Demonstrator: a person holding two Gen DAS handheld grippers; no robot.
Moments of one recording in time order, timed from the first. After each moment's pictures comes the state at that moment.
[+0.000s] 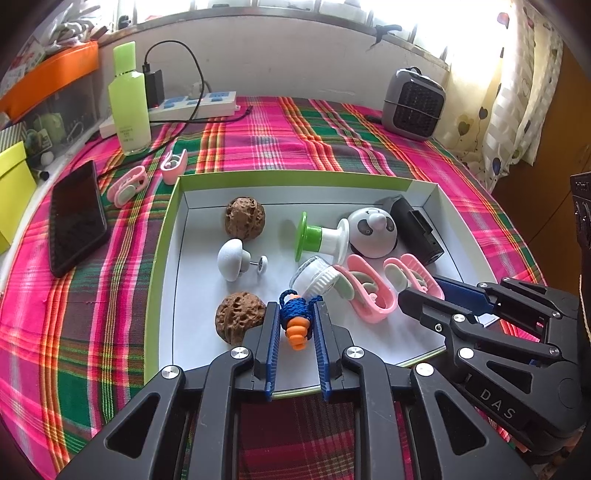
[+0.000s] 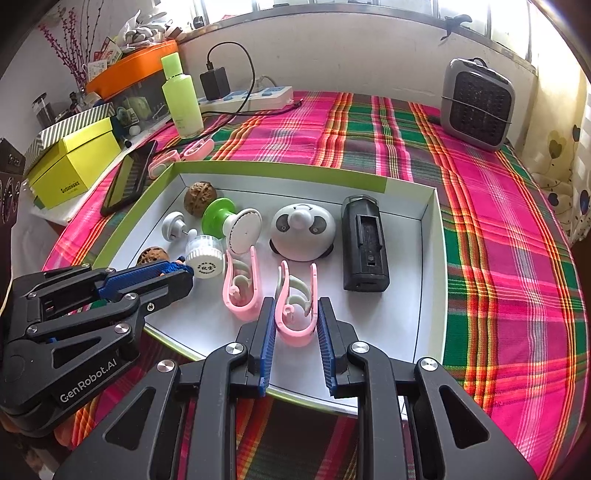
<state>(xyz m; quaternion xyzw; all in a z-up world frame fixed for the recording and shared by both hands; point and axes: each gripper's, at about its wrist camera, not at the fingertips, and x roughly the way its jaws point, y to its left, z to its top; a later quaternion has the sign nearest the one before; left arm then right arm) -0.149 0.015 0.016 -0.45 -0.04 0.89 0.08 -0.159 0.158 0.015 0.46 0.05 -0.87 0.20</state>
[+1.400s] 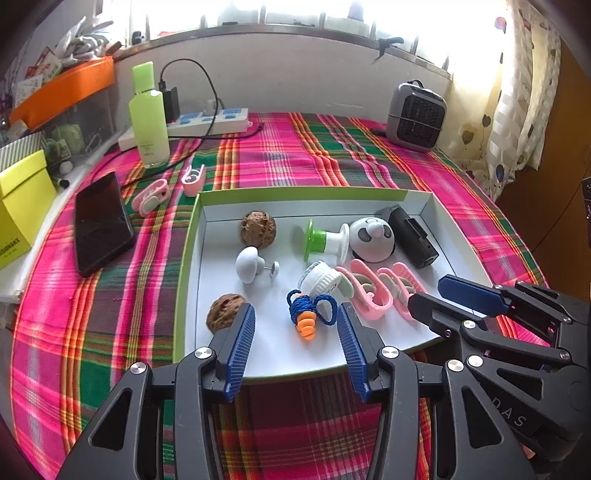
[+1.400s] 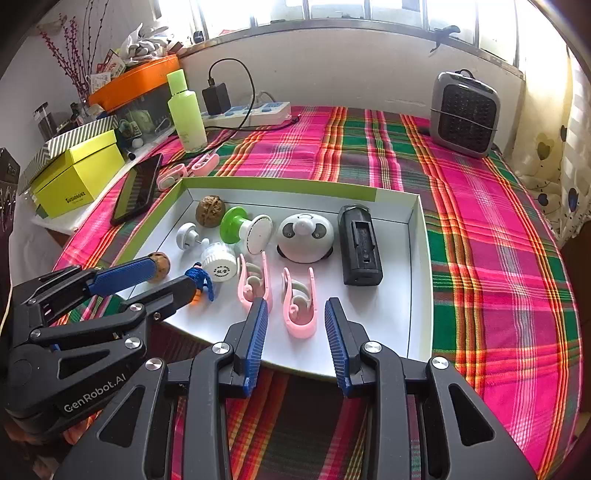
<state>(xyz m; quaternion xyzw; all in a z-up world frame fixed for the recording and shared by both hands) -0.130 0.012 0.032 -0.43 -0.03 0.90 0.05 -0.141 0.160 0.030 0.43 0.04 -0.88 0.19</state>
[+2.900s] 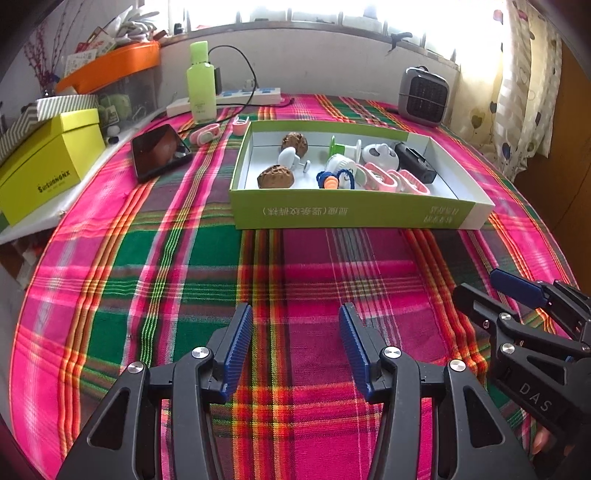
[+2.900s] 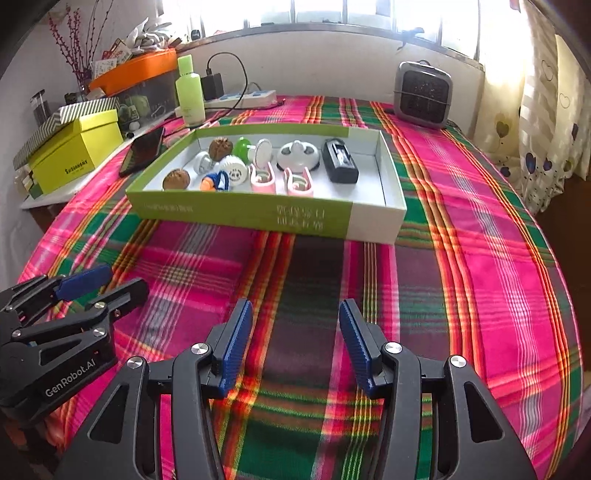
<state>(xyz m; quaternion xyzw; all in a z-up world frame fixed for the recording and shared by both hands) -0.026 0.006 0.006 -0.43 -0.02 0.90 0.00 -0.042 0.173 0.004 0.42 0.05 -0.90 0.14</state>
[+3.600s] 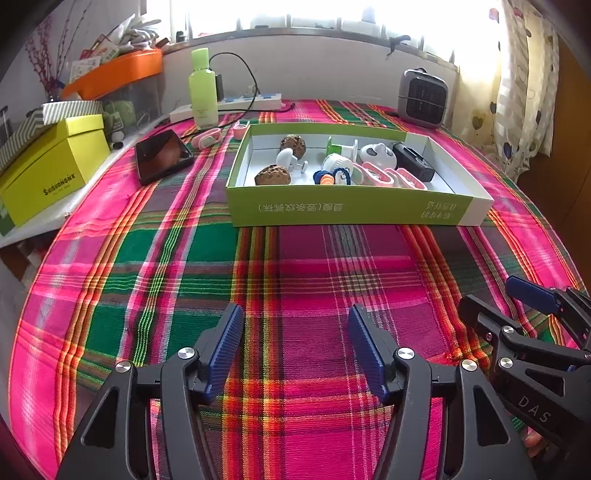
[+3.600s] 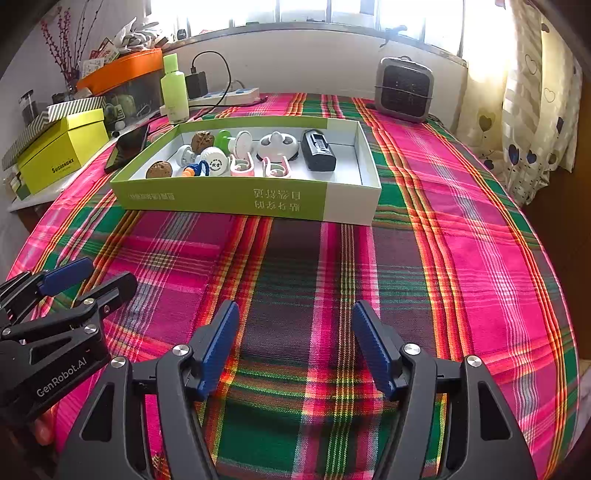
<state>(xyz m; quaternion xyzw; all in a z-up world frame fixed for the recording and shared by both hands) -0.021 0.013 0.002 -0.41 -0.01 0.91 -0.01 -0.033 0.183 -0.001 0.42 0.05 -0.90 0.11</state>
